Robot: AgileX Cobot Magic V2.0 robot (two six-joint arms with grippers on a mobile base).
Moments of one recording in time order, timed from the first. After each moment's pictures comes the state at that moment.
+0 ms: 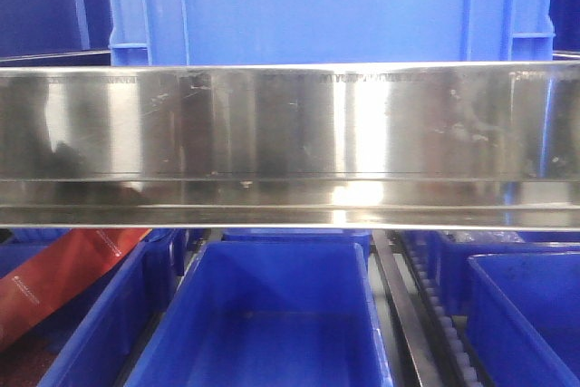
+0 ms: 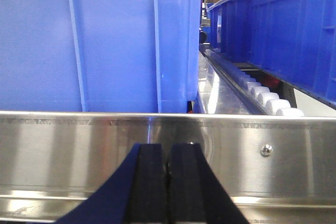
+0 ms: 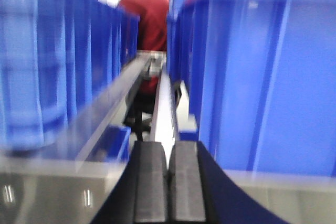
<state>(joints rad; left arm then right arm) -0.08 0.01 0.00 0.01 0.08 0.03 0.00 0.03 -0.07 0.13 0.14 -0.14</state>
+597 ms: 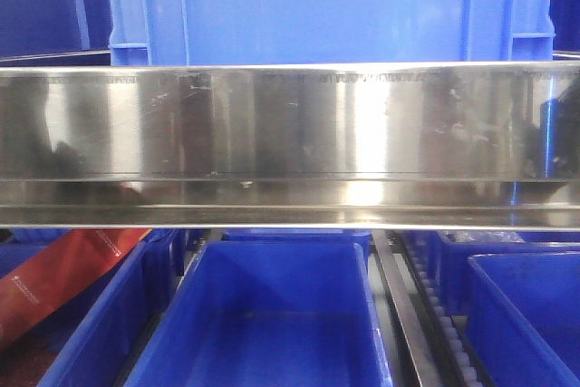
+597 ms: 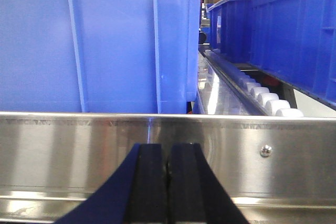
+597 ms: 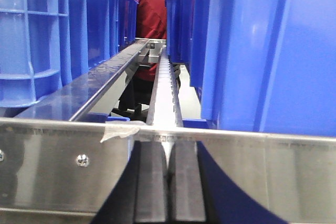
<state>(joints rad) -0.08 0.01 0.00 0.01 0.08 0.03 0.00 0.00 0.00 0.13 0.11 -0.14</state>
